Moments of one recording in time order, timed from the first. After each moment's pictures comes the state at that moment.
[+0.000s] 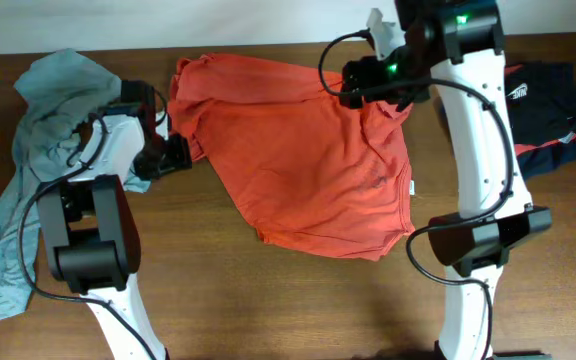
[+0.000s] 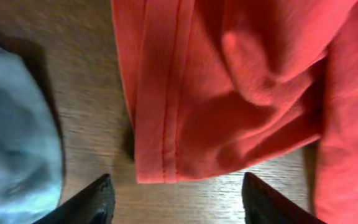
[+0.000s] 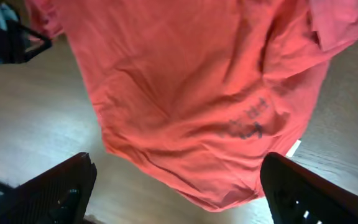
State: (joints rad) left arm 0.05 2.17 1.59 -0.86 0.11 -0.16; right arm 0.22 2.21 2.66 -1.69 -0.26 0.06
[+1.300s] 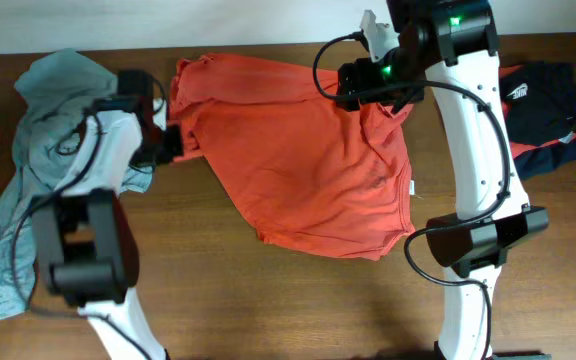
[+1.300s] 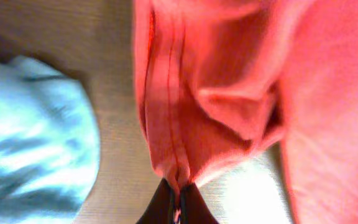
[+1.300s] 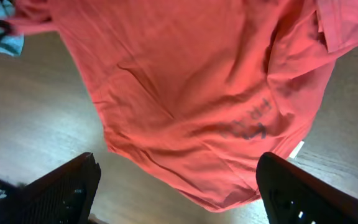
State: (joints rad) left arm 0.04 2.05 1.65 -0.92 0.05 -0.10; right arm 0.23 2.21 2.66 -1.69 -0.26 0.06
